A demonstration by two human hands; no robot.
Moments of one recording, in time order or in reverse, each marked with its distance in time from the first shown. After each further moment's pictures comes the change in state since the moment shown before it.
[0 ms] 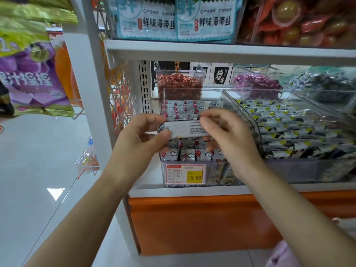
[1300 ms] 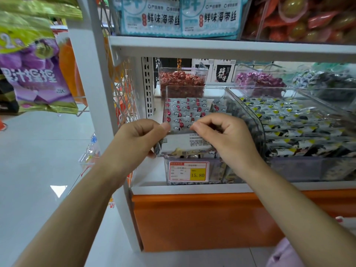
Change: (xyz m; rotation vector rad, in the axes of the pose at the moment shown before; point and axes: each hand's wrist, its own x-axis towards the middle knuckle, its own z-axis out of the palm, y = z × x) left_hand 0.000 0.011 -0.012 0.235 -0.087 -0.109; right_hand -0.001 -0.004 0.008 -0.214 -0.122 -0.195
